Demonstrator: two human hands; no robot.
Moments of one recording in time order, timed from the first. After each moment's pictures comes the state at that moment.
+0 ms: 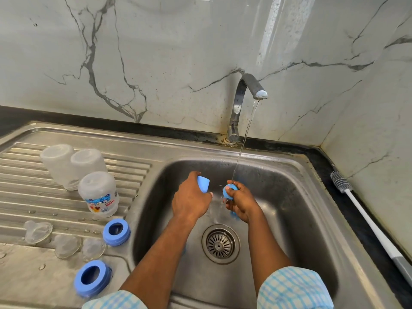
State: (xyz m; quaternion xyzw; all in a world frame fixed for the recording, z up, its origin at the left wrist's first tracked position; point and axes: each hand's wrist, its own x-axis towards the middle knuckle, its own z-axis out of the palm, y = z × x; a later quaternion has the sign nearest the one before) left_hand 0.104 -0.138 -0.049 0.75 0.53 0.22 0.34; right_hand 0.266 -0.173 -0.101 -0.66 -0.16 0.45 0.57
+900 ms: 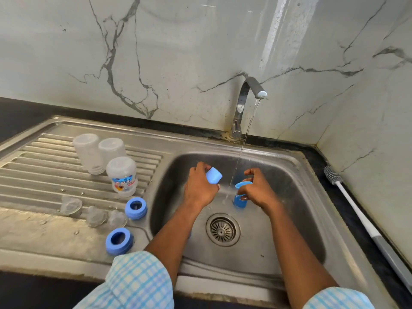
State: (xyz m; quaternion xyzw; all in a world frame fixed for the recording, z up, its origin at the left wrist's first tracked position) left_hand 0.092 -0.156 -0.040 0.74 0.47 0.28 0.38; right_hand 0.249 -0.232 -0.036 -0.80 -0.35 0.28 0.40
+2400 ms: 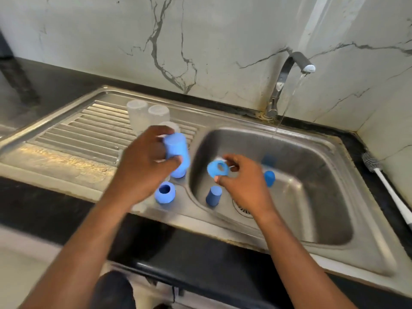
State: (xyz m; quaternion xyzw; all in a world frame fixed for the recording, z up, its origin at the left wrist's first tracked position) left_hand -0.121 -0.215 0.035 0.70 0.44 0.43 0.36; right_hand 0.080 -0.278 0.005 -0.74 -0.51 0.19 0.40
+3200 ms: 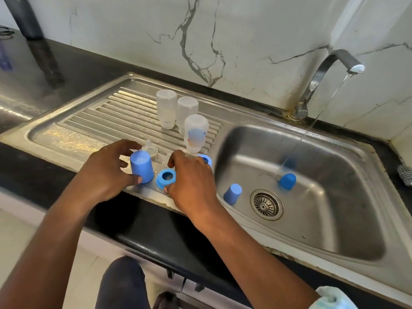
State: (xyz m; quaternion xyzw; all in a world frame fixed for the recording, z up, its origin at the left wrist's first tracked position) left_hand -0.230 -0.189 0.004 0.70 0.61 0.25 0.29; right_hand -0.055 -0.237 -0.001 -0.68 -0.70 0.10 0.20
